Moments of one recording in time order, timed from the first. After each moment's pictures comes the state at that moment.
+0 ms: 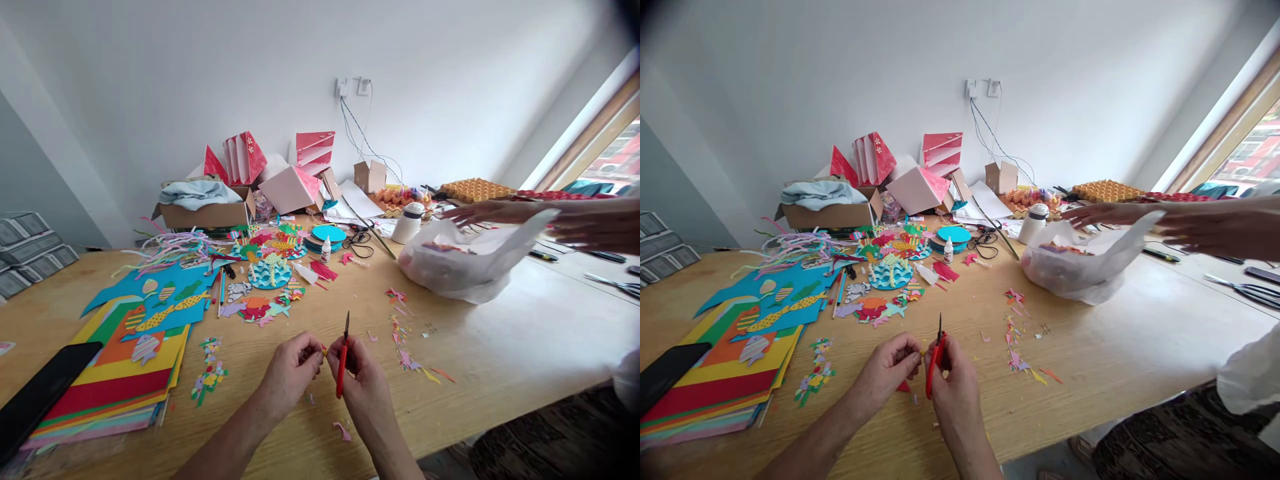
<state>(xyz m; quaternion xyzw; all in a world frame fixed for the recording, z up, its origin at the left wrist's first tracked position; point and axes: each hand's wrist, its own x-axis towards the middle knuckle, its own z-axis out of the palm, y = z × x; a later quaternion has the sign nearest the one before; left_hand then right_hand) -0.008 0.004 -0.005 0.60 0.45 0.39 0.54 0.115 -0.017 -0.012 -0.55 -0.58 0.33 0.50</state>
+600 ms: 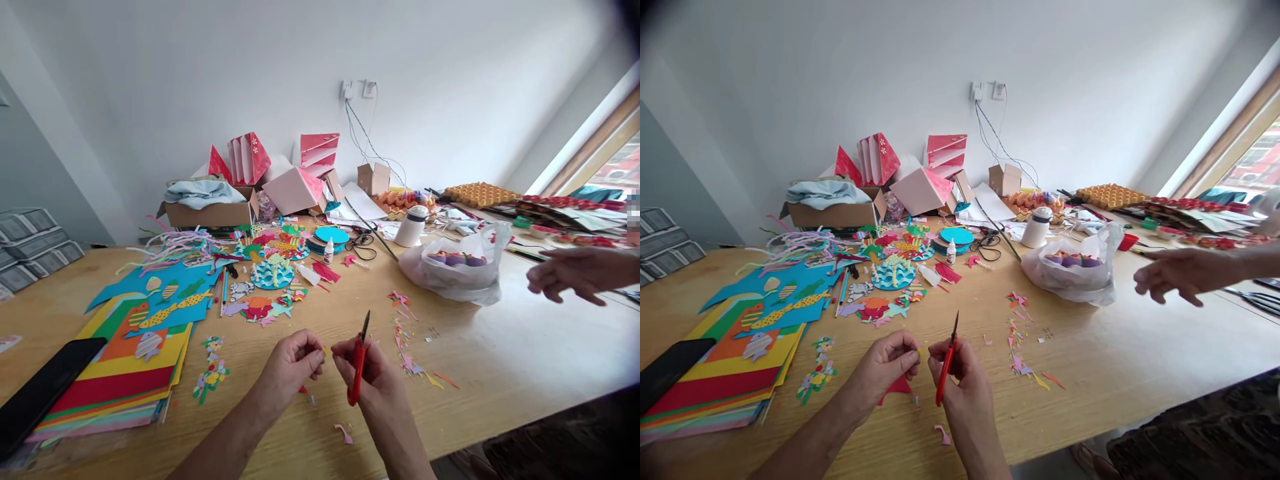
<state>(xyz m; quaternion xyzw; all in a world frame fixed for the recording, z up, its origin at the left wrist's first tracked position) -0.010 0.002 0.015 0.52 0.41 0.42 0.62 0.125 -0.022 0.009 -0.52 -0.52 0.40 0.54</state>
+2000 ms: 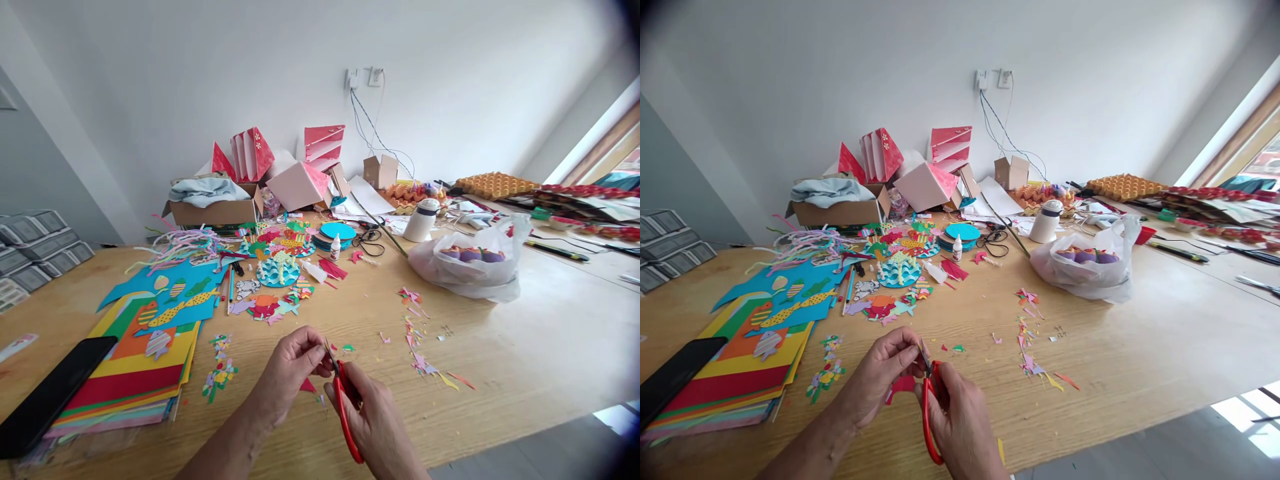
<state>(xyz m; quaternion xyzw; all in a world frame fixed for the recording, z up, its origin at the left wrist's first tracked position) -0.019 -0.003 0.018 0.45 0.36 0.44 0.69 0.116 -0.035 -0.023 -0.58 -0.71 0.23 0.33</state>
